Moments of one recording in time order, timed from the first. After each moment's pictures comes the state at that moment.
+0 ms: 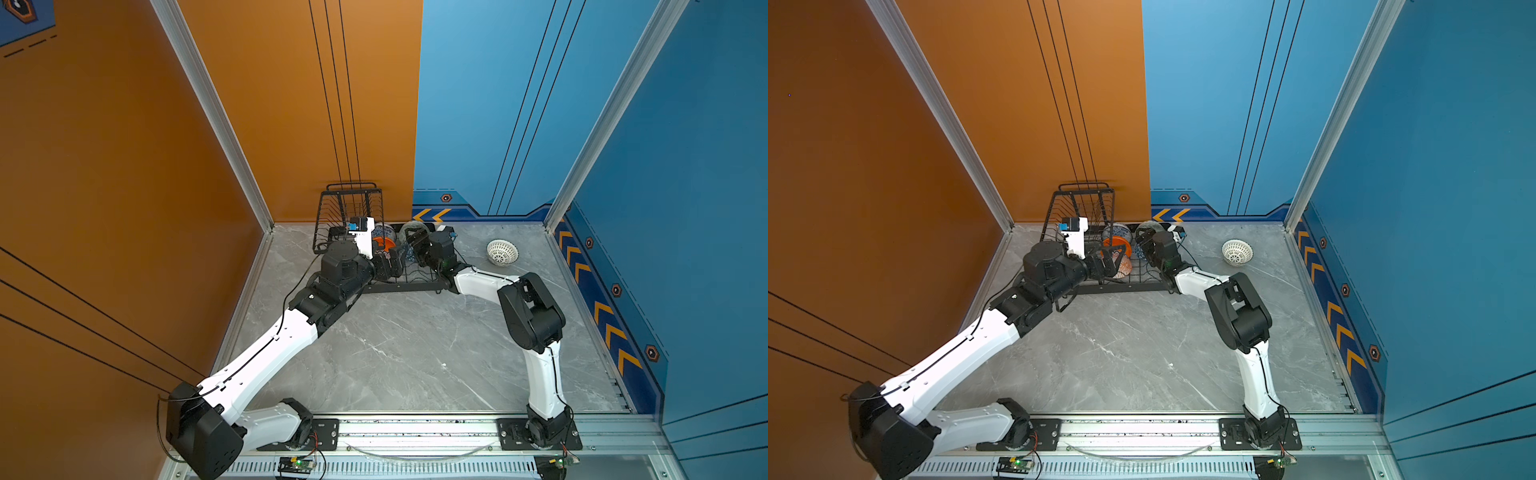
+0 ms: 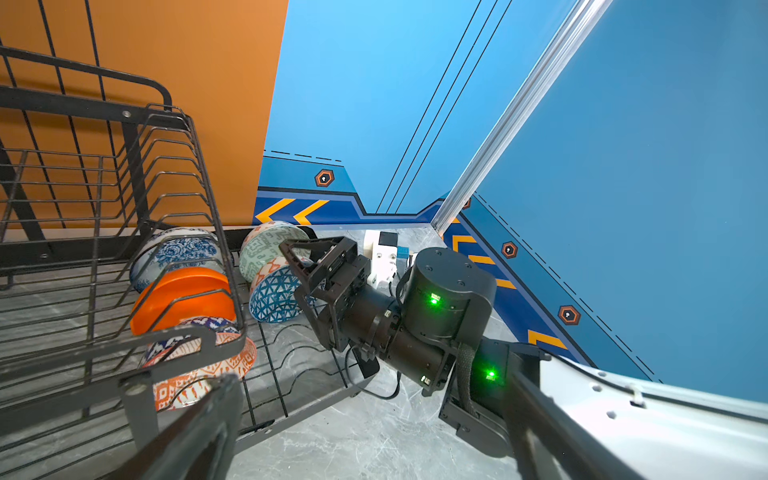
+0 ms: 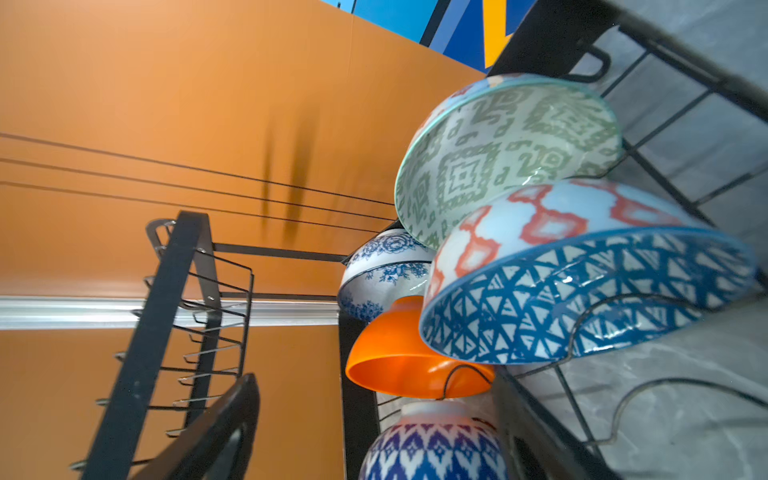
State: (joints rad) left arm -0.59 1.20 1.08 -0.07 0.00 -0.44; right arm 0.52 2.09 1.40 0.43 0.04 1.30
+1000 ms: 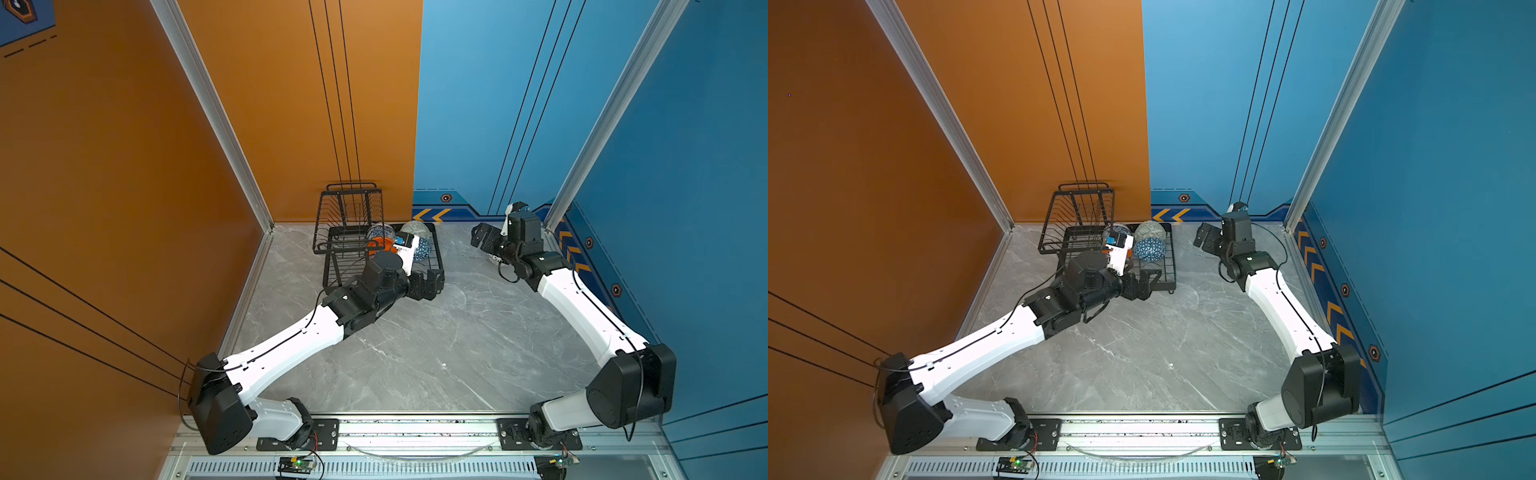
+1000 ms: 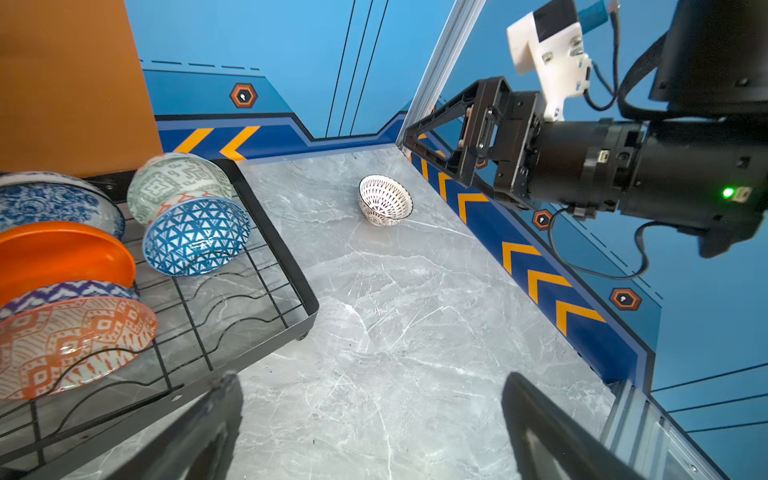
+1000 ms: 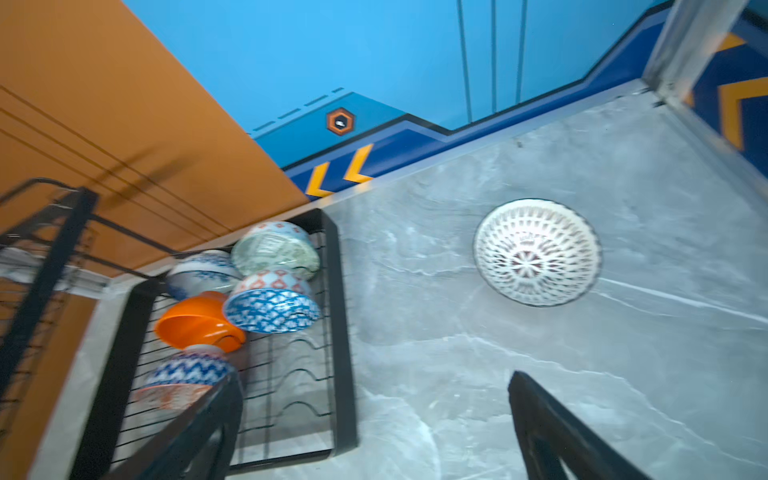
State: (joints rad) left arm -0.83 1.40 1.20 -0.16 -0.06 -0.41; right arm 0.20 1.49 1.32 -0.43 0.10 0.45
